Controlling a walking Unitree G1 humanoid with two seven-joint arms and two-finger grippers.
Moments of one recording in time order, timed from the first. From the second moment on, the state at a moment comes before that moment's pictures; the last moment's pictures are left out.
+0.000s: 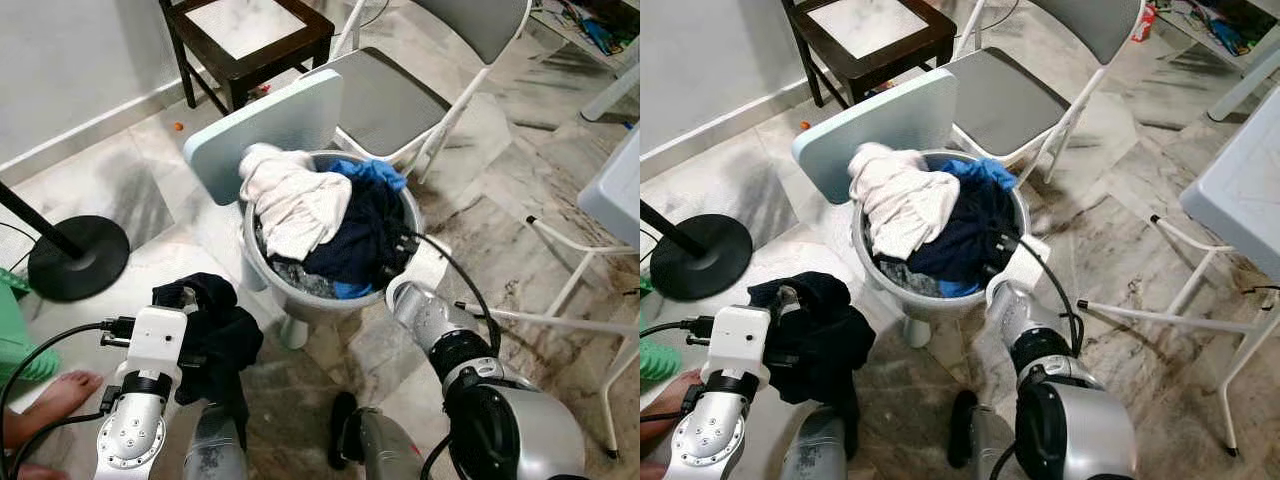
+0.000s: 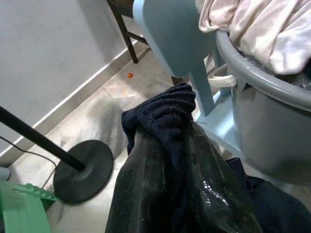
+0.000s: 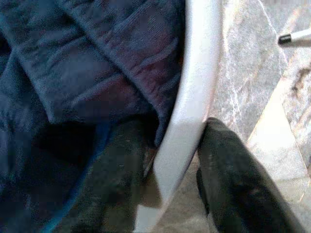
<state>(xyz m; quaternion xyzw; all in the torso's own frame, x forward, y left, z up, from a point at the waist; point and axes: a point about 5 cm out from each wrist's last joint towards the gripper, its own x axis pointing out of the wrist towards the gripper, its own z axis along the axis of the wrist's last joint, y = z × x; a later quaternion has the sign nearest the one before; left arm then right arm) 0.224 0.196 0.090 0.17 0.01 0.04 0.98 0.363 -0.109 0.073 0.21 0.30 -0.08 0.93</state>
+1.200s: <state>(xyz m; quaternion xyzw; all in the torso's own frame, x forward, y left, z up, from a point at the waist) 0.222 0.195 0.086 0.17 0.02 0.04 0.98 0.357 -0.067 0.074 0.16 0.28 0.03 0.94</state>
